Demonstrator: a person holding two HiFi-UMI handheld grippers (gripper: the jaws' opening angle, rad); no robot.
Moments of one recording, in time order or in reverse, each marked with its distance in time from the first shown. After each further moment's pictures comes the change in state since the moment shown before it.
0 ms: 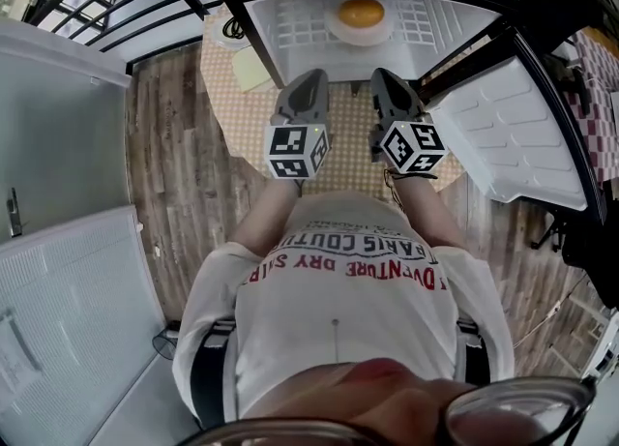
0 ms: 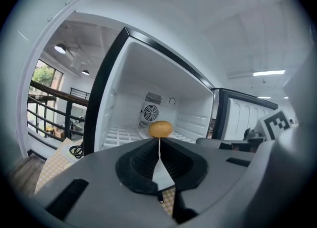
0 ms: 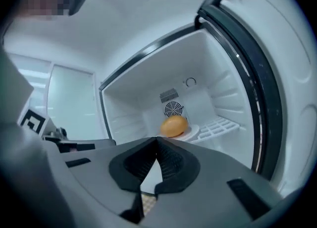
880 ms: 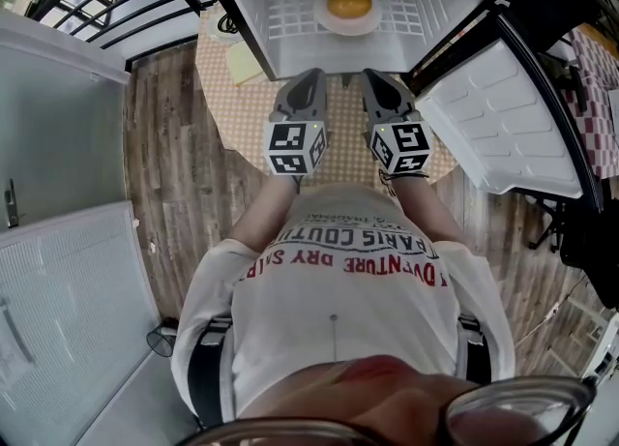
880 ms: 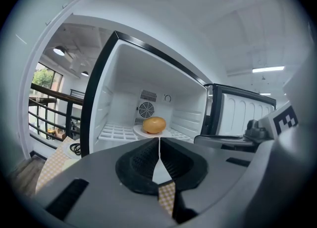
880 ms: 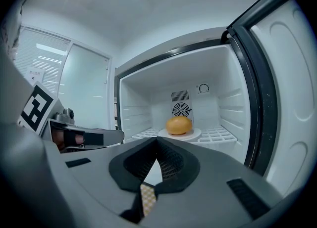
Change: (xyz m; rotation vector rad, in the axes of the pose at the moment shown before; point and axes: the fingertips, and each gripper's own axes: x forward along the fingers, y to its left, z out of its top) left arm -0.009 -0.026 -0.015 0.023 0.013 0.011; right arm -0.025 0.017 -0.005 -0.273 0.066 0.058
